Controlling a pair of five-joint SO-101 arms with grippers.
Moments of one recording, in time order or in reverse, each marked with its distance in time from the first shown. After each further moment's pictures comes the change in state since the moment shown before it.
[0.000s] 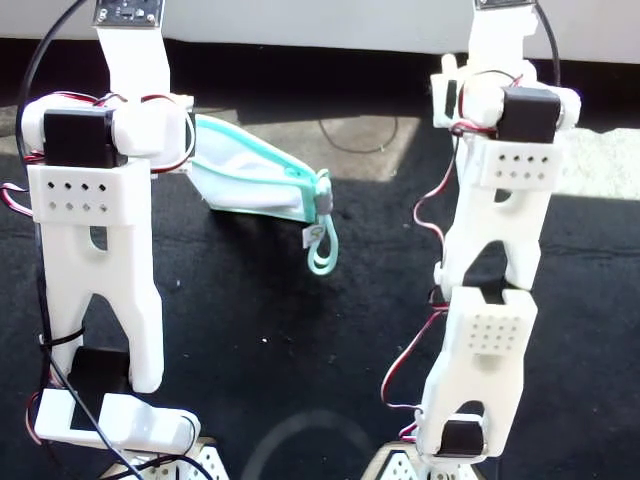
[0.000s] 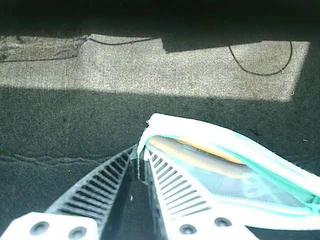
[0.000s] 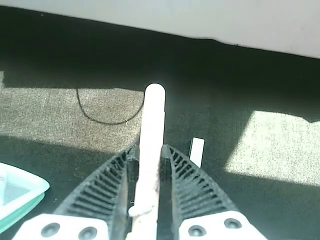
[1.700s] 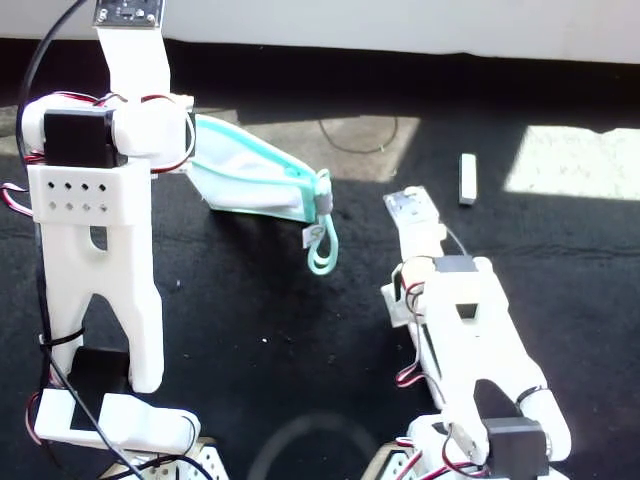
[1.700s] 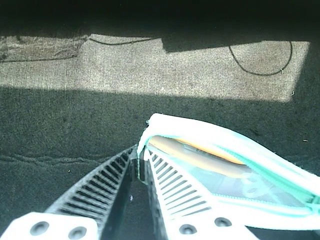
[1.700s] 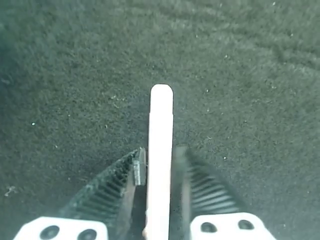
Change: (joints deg) left arm 0.0 0.0 0.0 0.0 0.0; right arm -5.8 -52.7 137.7 -49.0 4.8
